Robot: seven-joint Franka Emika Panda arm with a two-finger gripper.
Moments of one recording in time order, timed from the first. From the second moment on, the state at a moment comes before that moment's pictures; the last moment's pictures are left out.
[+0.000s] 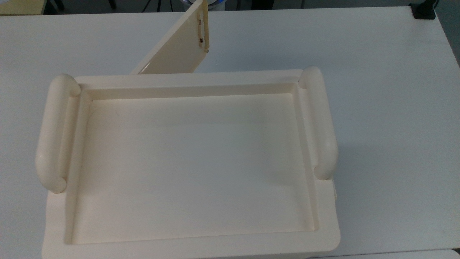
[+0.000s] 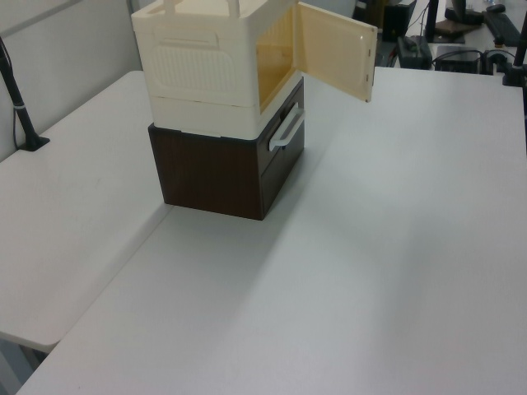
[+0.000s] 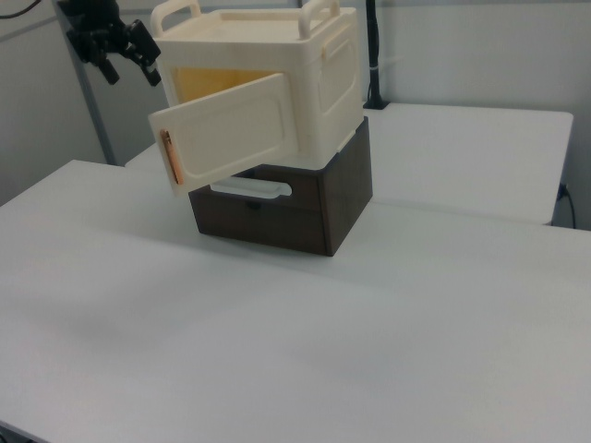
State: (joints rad) arm 0.12 0.06 0.09 -1.30 -0.10 1.65 0.16
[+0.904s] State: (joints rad) arm 0.03 0.13 0.04 -1.35 -0.09 1.68 0.11
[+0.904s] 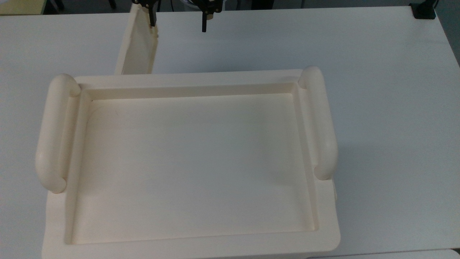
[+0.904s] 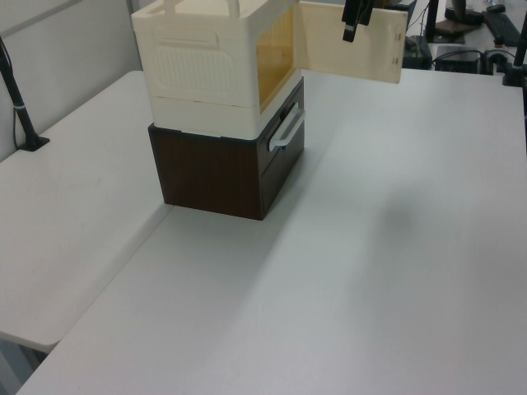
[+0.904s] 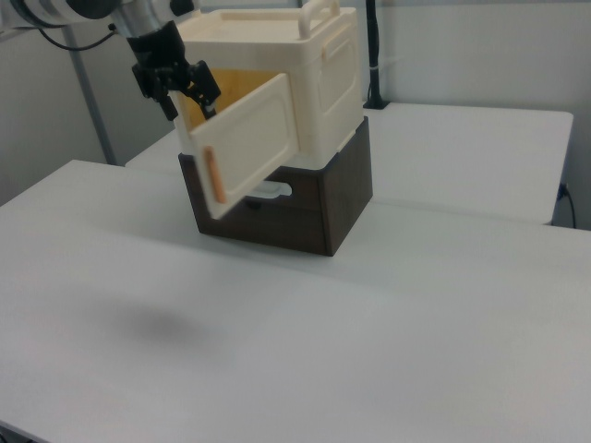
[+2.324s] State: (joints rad) arm 0.06 0.07 0.05 -1.59 -0.09 1.65 0.10
